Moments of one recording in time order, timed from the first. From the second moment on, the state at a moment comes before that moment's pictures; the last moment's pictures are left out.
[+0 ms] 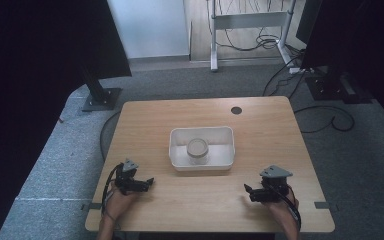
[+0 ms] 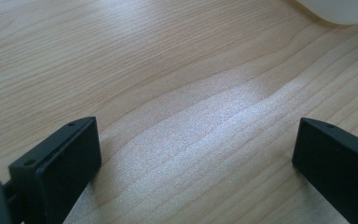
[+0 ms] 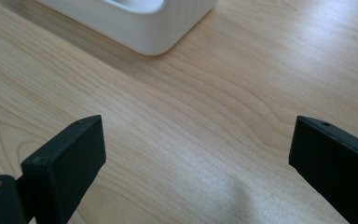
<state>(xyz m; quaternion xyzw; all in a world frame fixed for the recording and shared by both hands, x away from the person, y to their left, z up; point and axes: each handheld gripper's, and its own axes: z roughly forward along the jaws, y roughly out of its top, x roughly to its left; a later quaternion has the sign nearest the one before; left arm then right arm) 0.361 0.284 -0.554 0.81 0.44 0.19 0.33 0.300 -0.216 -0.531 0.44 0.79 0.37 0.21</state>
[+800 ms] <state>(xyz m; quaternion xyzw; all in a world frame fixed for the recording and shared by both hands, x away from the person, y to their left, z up) 0.361 0.284 -0.554 0.81 0.44 0.19 0.33 0.290 -0.228 -0.551 0.46 0.79 0.34 0.20</state>
